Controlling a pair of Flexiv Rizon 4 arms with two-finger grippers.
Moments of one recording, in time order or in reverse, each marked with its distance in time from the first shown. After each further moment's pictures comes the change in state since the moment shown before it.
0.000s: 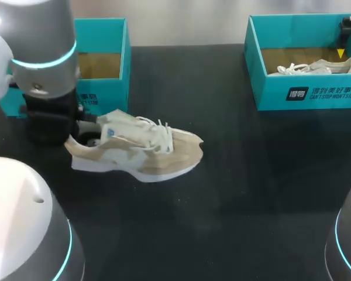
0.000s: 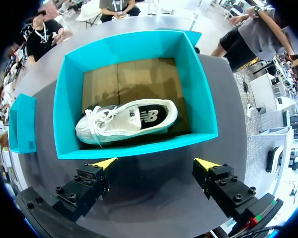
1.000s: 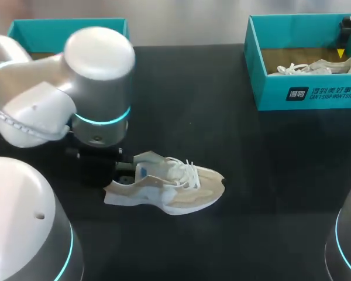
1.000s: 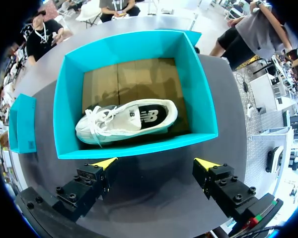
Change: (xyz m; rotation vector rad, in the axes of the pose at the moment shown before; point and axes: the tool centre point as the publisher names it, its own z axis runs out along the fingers) left arm -0.067 -0.024 0.101 0.050 0.063 -0.046; right arm 0.000 0.000 0.000 0.000 0.000 0.000
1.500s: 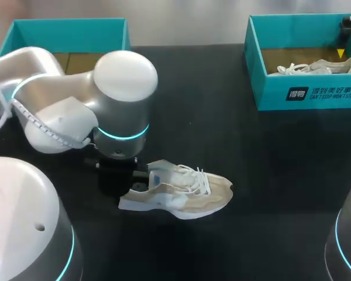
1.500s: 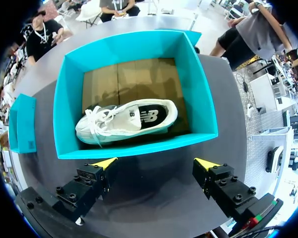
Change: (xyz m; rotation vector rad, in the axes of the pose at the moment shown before) left arm -0.030 0.005 0.036 -0.006 0.015 -0.016; right arm 0.000 0.000 0.000 0.000 0.000 0.000
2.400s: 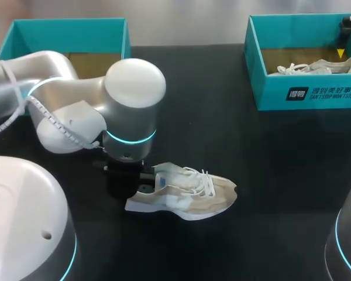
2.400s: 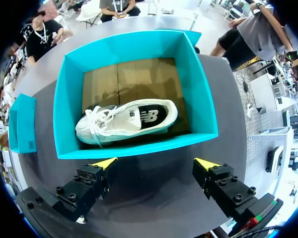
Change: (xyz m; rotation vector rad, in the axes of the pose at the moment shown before) left arm -0.016 0.004 0.015 0.002 -0.008 0.003; right arm 0.000 0.000 0.000 0.000 0.000 0.000
